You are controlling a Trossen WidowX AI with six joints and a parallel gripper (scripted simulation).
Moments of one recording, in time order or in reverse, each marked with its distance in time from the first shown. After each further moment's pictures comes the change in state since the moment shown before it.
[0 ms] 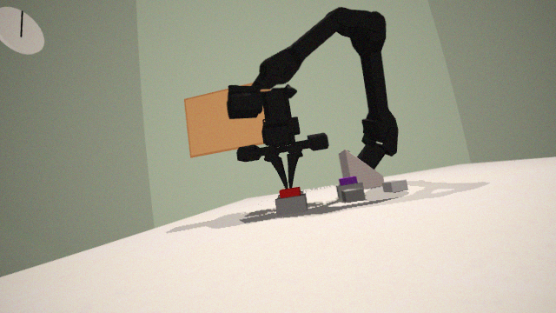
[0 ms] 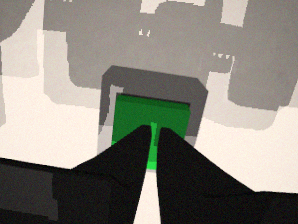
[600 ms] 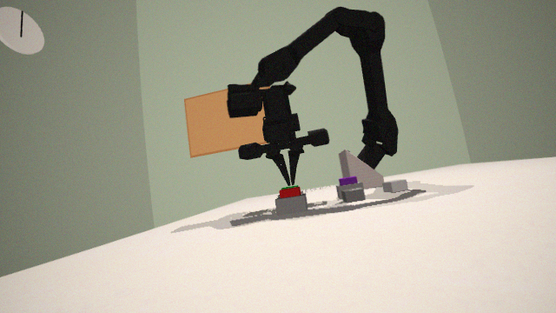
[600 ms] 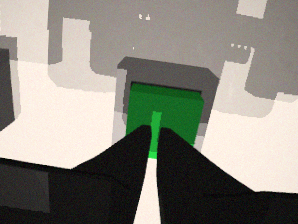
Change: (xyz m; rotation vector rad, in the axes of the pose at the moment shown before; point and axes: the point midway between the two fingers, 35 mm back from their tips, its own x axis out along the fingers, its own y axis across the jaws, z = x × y) arm -0.008 0.004 -0.003 0.017 0.012 0.026
